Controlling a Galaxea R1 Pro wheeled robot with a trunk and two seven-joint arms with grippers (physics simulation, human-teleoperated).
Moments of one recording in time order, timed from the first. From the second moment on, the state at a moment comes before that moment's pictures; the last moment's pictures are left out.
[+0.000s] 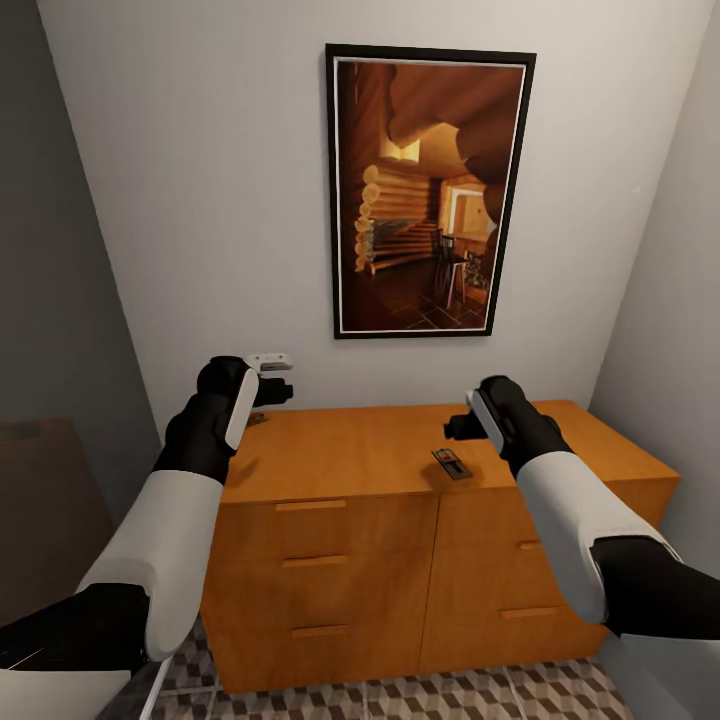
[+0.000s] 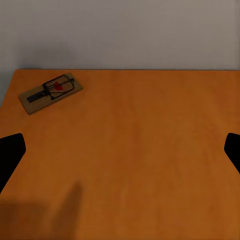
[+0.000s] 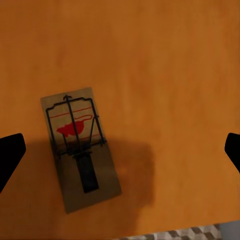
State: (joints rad) left arm -1.06 -0.14 0.04 -1.03 0.03 1.04 0.20; right arm -1.15 0.02 0.04 -0.62 0.01 1.04 -0.08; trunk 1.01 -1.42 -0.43
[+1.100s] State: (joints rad) left arm -1.06 -0.14 0.04 -1.03 0.03 1.04 0.20; right arm -1.16 0.02 0.04 -0.59 0.01 1.04 0.01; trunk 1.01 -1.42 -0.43
